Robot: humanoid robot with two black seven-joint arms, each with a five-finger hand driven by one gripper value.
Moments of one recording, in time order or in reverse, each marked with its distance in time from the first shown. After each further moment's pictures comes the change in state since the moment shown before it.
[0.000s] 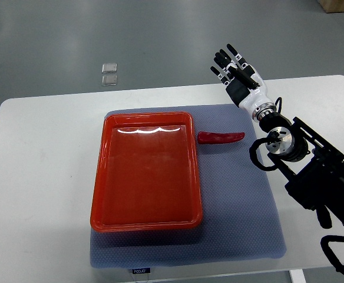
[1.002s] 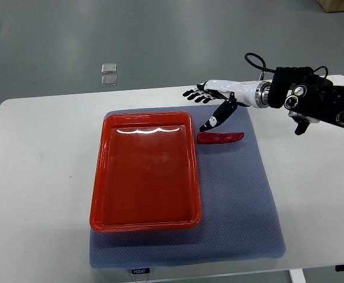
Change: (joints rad) left arm -0.001 0.000 -0.005 -0.003 0.001 0.002 -0.002; right arm 0.609 -0.373 -1.108 0.119 -0.558 0.145 -0.151
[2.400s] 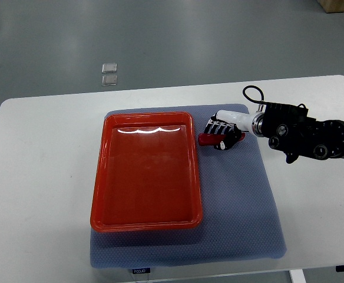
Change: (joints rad) left arm 0.001 0.000 -0.001 -0.002 0.000 -0.002 0.003; right arm -0.103 0.086 -0.124 -0.047 -0.076 -0.236 -0.143
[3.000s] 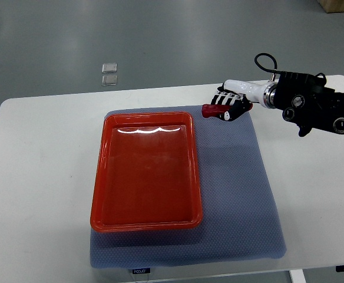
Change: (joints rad) left arm 0.001 0.000 0.000 0.003 0.000 0.000 0.000; right arm 0.159 -0.106 0.010 0.087 0.020 0.021 0.000
